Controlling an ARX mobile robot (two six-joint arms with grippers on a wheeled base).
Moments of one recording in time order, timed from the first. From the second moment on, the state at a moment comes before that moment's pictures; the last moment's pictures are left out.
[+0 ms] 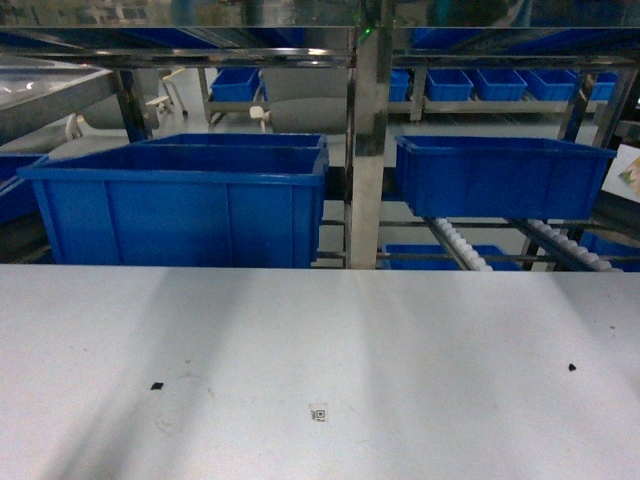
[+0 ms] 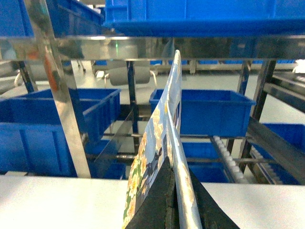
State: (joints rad) left arm -0.05 0.85 0.46 0.53 -0.13 0.12; right arm -0.08 1.15 0.35 0.81 -0.14 0.06
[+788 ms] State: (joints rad) left arm -0.05 0.85 0.46 0.53 -0.13 0.12; right arm -0.04 1.71 0.49 0.88 -0.22 0.05
